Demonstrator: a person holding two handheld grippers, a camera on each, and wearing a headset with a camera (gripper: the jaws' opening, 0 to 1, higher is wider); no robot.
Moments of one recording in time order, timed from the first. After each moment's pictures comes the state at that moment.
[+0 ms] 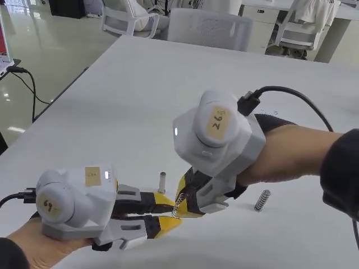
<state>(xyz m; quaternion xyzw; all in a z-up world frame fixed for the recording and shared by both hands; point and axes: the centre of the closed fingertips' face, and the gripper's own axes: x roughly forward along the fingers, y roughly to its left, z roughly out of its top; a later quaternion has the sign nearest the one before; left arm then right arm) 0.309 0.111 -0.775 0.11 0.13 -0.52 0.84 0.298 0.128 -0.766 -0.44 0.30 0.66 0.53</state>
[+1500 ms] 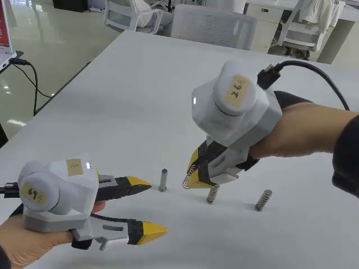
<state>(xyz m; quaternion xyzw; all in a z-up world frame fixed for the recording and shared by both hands) 0.320 0.151 -0.791 0.08 0.17 -0.46 0.86 0.343 0.123 -0.744 -0.45 0.30 0.63 0.57</state>
